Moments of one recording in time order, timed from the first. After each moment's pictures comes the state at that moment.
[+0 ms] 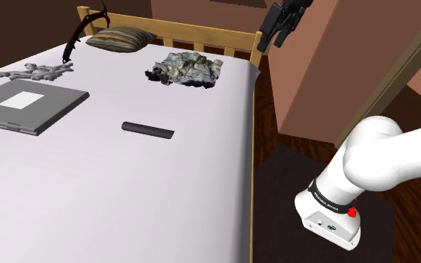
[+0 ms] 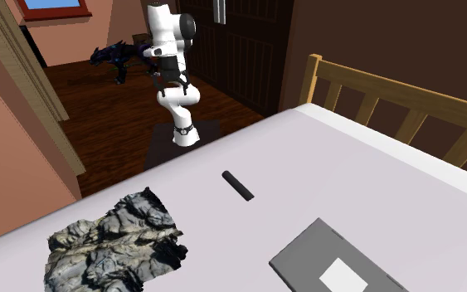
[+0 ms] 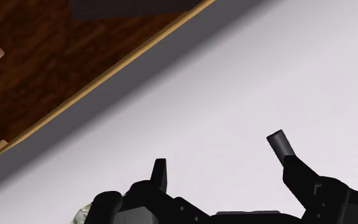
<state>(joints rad) 0.01 -0.82 0.03 -2.27 0.06 1.68 0.08</state>
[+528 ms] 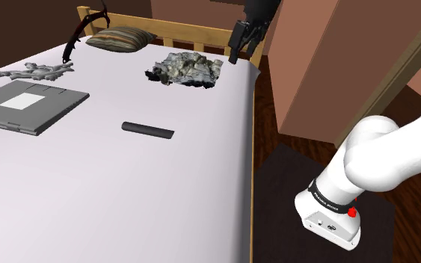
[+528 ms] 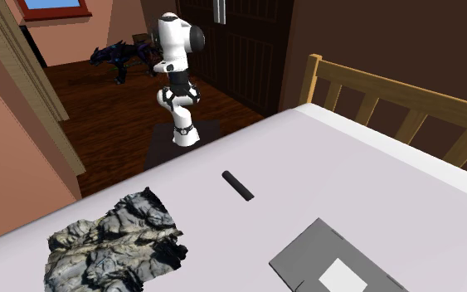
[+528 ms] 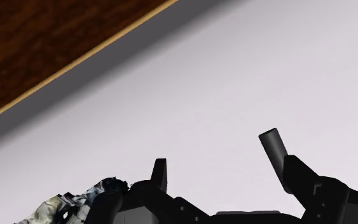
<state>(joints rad) 0.04 -0.63 0.09 -2.24 0.06 1.81 0.07</state>
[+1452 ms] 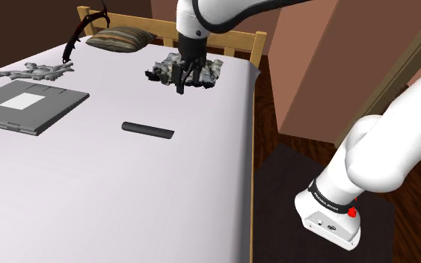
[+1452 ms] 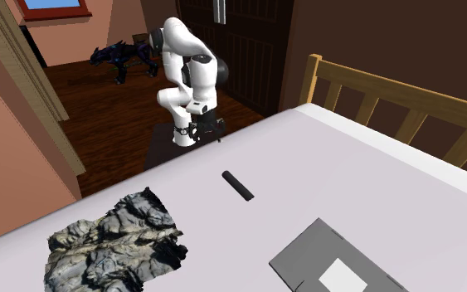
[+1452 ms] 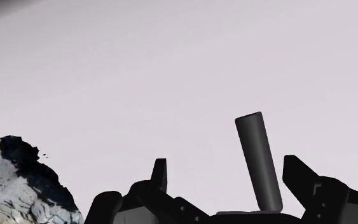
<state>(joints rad) 0.09 -0.15 0.22 -2.05 -0.01 2.02 0.08</state>
